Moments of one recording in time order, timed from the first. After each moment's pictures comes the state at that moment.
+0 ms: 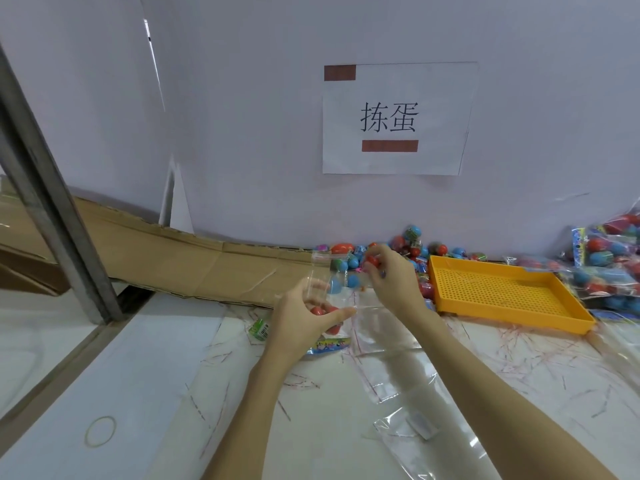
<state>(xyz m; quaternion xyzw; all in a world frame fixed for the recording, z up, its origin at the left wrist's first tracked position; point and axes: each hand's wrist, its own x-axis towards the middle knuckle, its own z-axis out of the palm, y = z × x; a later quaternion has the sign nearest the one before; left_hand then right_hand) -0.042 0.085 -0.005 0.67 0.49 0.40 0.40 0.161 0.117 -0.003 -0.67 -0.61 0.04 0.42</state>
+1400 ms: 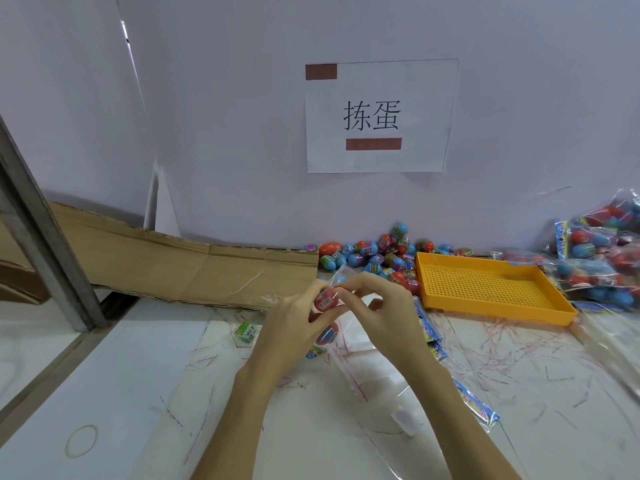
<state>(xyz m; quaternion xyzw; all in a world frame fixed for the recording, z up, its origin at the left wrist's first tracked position) -0.038 0.081 -0.009 0.83 0.38 0.36 0.17 0.128 0.031 0.006 -0.55 -0.64 0.09 0.53</state>
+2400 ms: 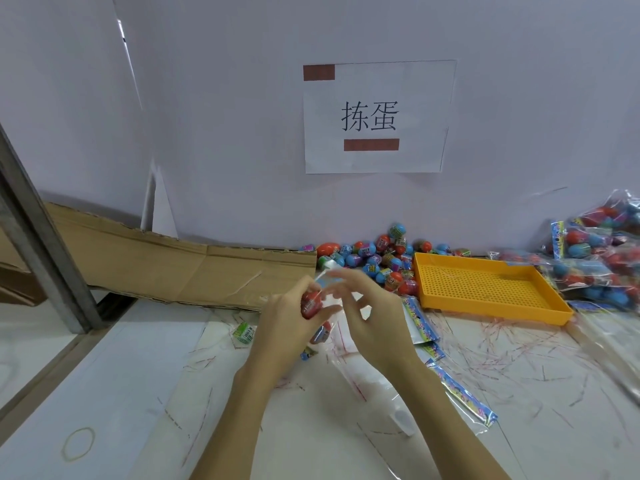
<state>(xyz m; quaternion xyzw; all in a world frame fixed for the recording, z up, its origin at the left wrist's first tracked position) -0.038 0.078 -0.002 0.77 0.45 0.38 0.23 0.113 0.025 0.004 -0.53 -0.65 0.06 0.54</state>
